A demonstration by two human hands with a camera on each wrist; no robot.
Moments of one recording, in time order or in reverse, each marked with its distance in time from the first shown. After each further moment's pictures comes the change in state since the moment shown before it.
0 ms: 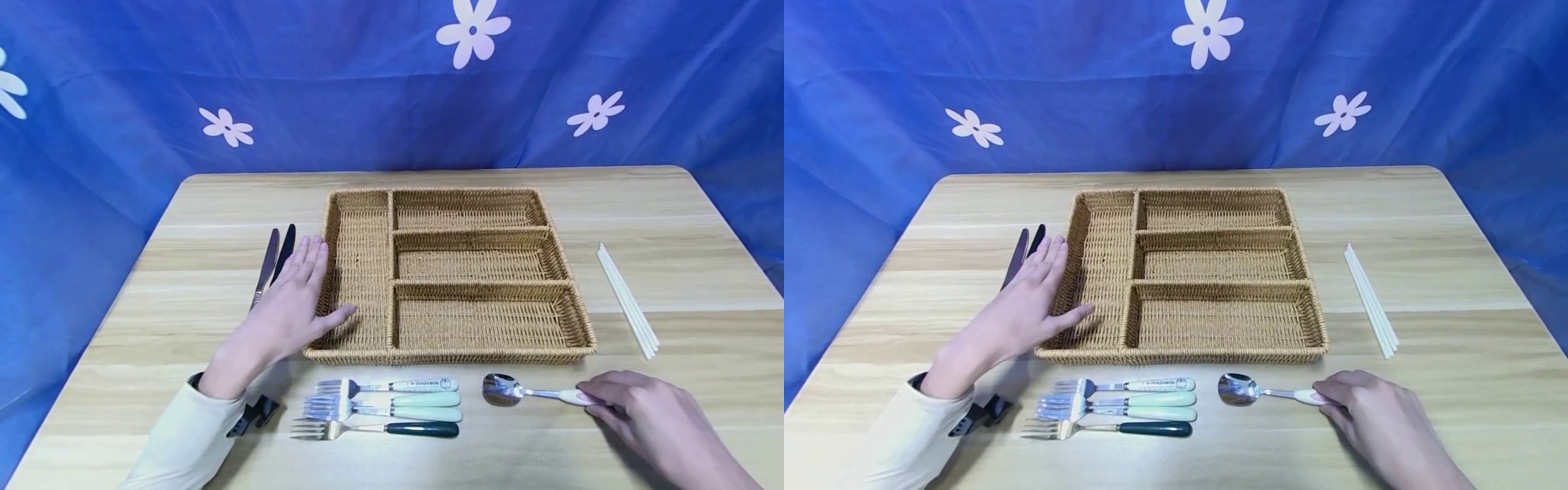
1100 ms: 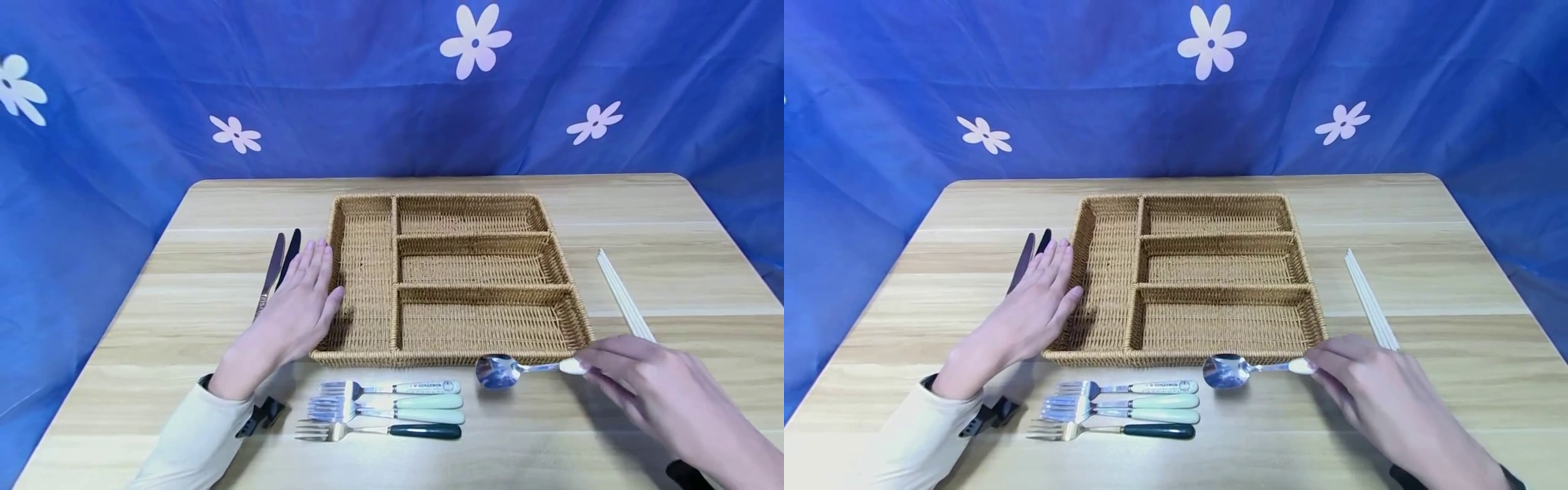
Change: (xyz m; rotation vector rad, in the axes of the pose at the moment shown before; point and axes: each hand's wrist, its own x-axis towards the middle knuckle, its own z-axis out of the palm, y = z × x) left_hand -0.003 0.002 0.002 0.005 0.037 0.006; right_hand 0.052 -0.009 -0.042 0.013 0.115 -0.207
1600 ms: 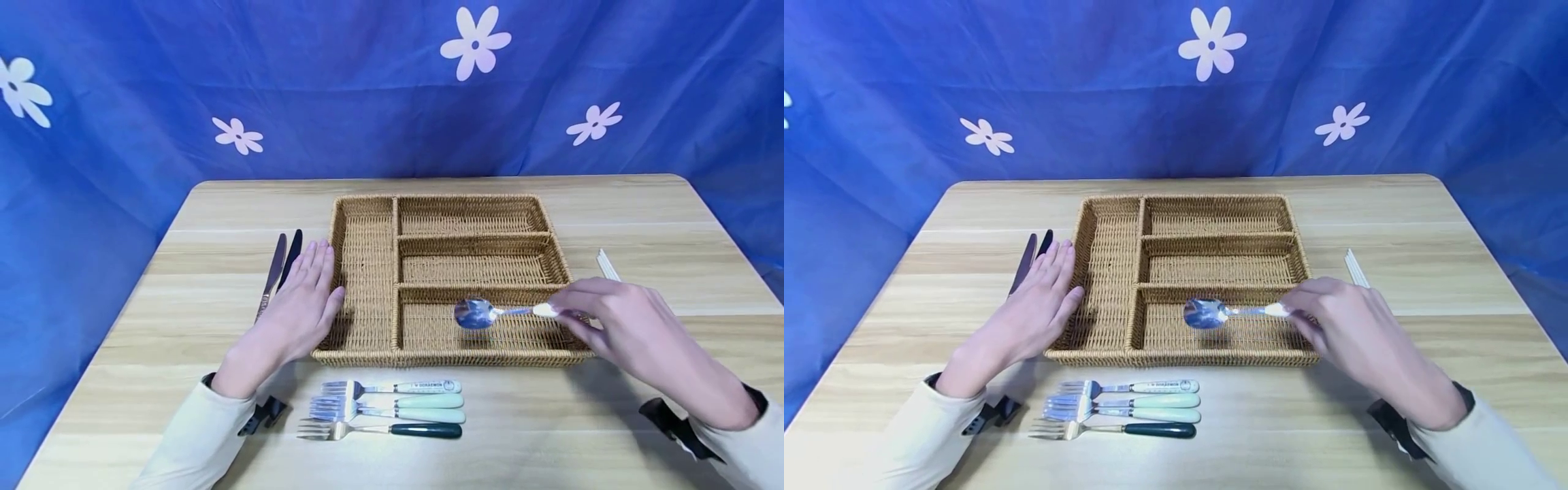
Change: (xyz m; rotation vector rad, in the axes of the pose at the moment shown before) left_hand 0.001 -0.001 0.001 0.007 0.008 0.009; right_hand 0.055 0.024 0.008 0.070 -0.006 -0.022
